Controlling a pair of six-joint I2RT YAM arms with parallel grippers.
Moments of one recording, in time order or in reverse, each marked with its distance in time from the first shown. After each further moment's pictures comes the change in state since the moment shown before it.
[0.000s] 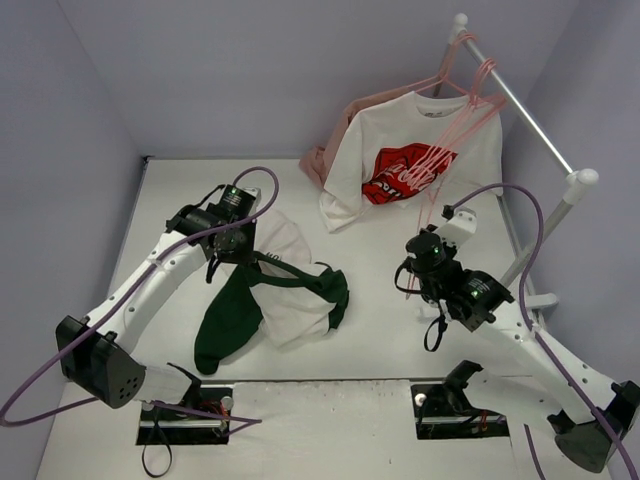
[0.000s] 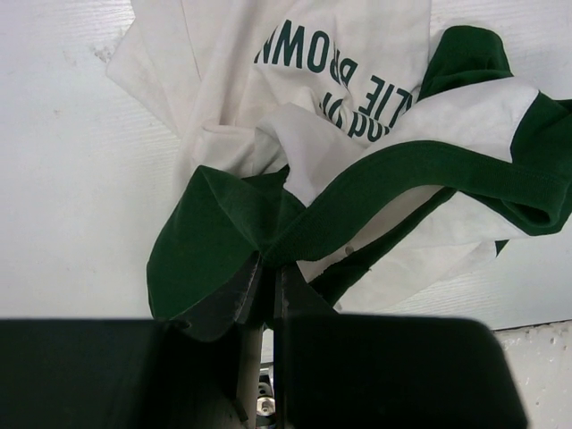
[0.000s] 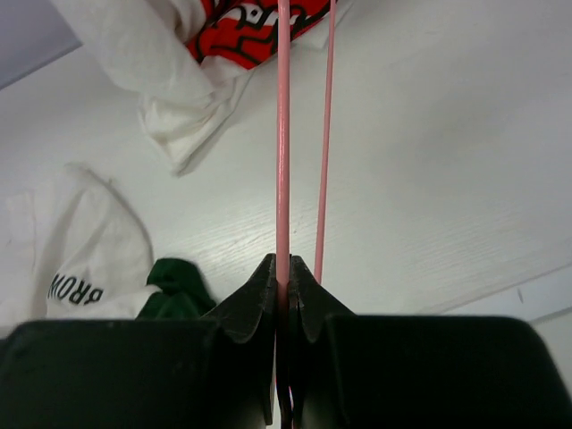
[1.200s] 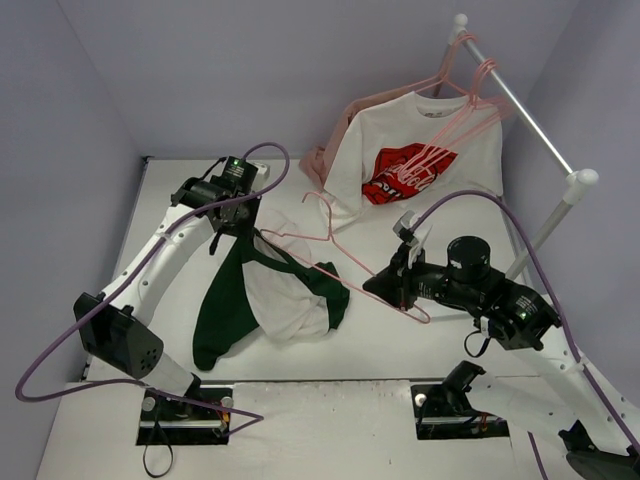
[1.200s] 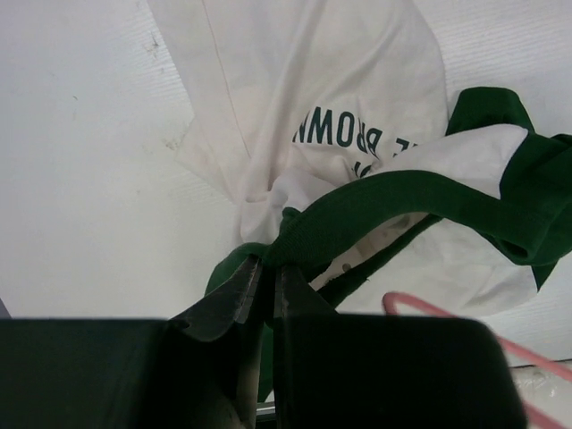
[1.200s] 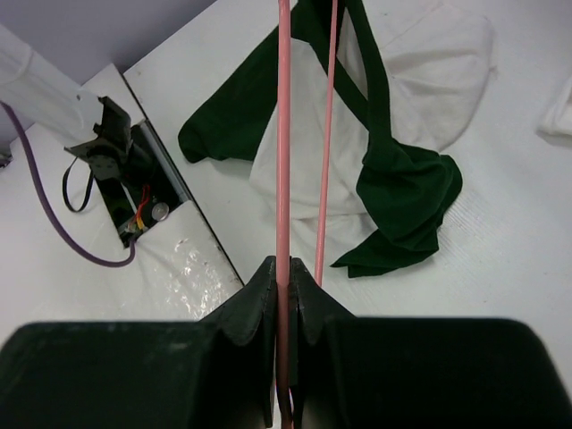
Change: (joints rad) left arm 0.045 0.156 0.244 -0.029 -0.039 0.213; right arm 0.034 -0.145 0.144 -0.020 -1.066 -0.602
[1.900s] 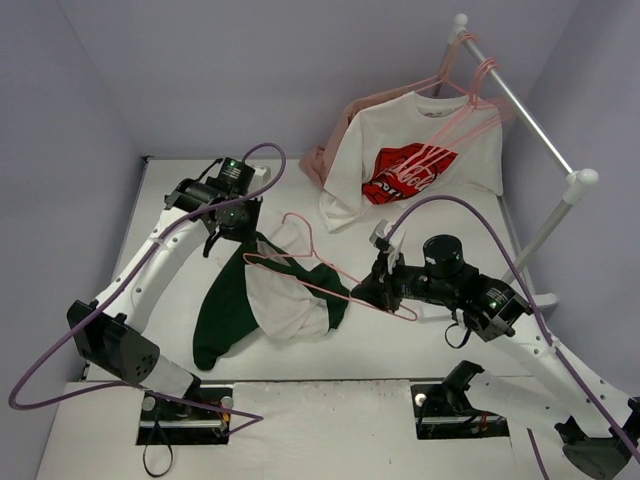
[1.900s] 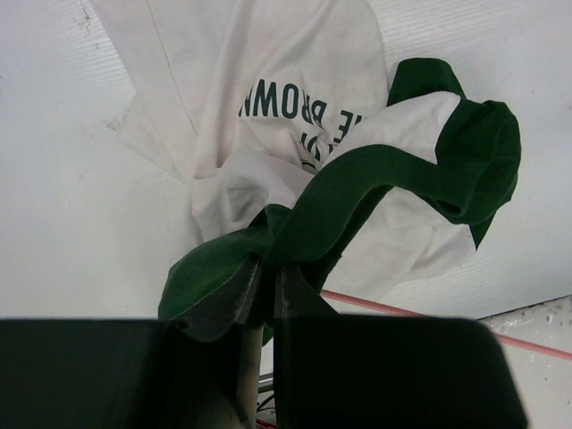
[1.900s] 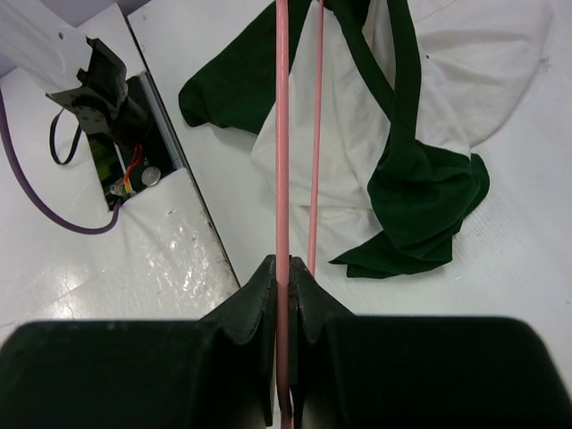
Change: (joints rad) left arm -0.009 -0.027 0.005 -0.052 0.125 -0.061; right arm 0.000 0.060 -0.108 0.102 -0.116 -0.115
